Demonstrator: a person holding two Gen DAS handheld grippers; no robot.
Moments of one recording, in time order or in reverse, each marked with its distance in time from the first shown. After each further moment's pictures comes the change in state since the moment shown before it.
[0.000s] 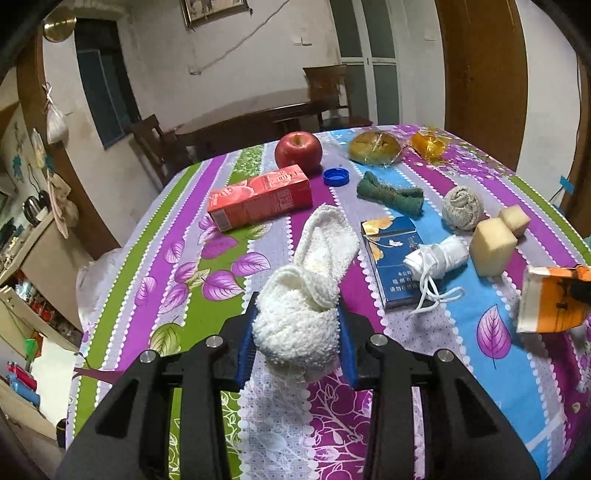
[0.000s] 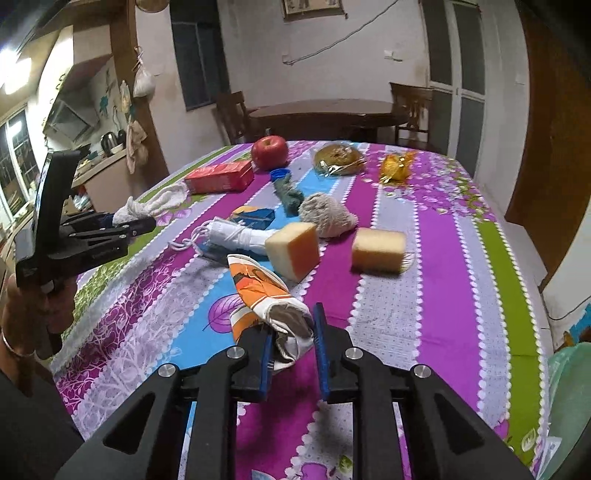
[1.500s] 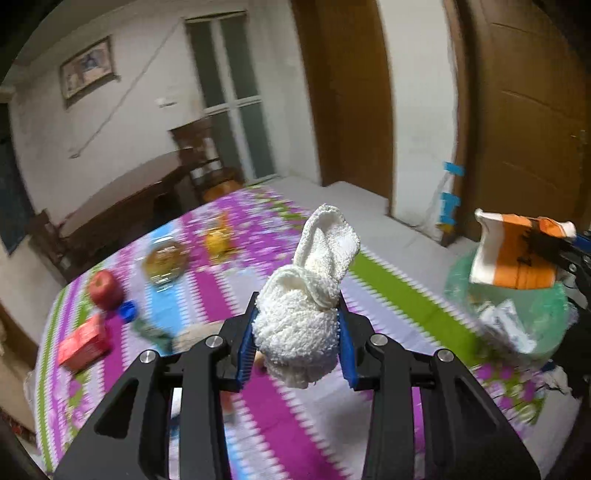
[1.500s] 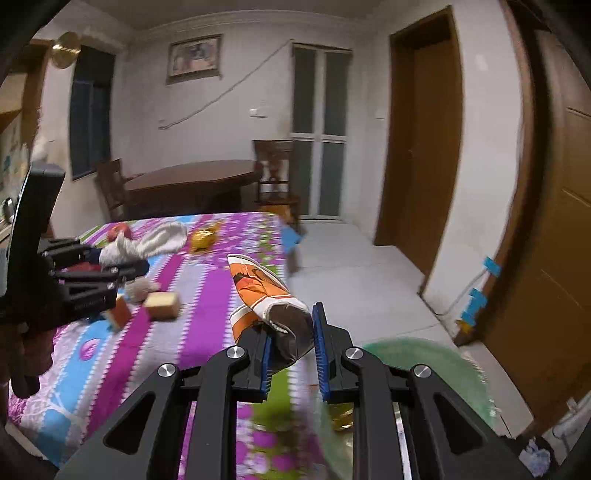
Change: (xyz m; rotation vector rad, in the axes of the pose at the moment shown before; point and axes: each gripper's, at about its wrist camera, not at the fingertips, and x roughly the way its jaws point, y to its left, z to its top) left arm -0.059 -0.237 0.085 0.302 -0.167 -0.392; right arm -0.186 -0.139 -0.031 0.184 -0.246 -0.499
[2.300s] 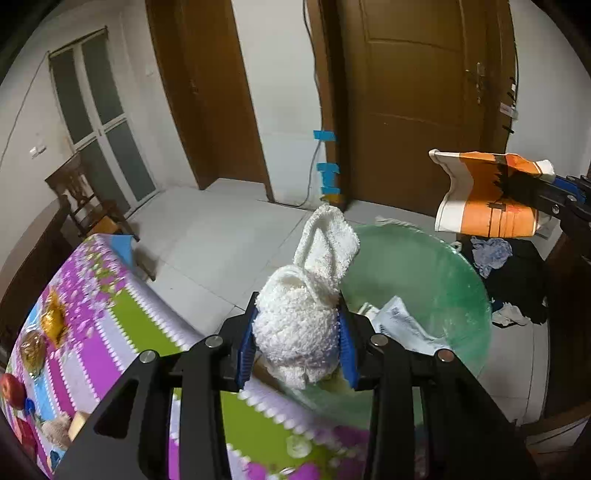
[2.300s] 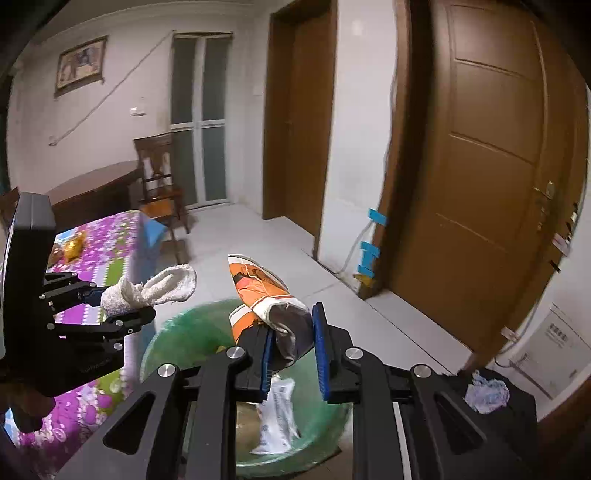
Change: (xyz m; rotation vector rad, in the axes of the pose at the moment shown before) left arm 0.063 -0.199 0.030 0.292 0.054 -0.356; right arm -0.054 -0.161 -0.047 0.203 0.085 -0.396
